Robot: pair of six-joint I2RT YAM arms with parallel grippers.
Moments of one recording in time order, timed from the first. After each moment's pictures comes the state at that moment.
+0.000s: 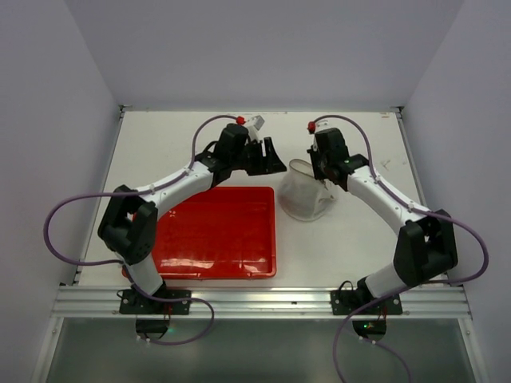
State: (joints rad) left arm -0.62 1.74 1.29 -0.08 0.35 -0.68; right arm 0.40 1.51 1.16 -0.48 0.24 0.08
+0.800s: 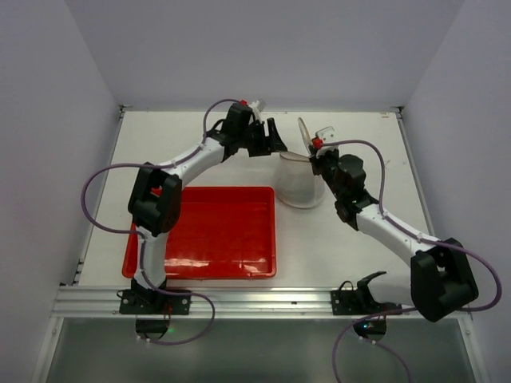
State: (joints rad) left arm -0.51 2.06 1.66 -0.21 0.39 -0.64; right arm 0.42 1.26 0.70 0.51 0.06 -0.20
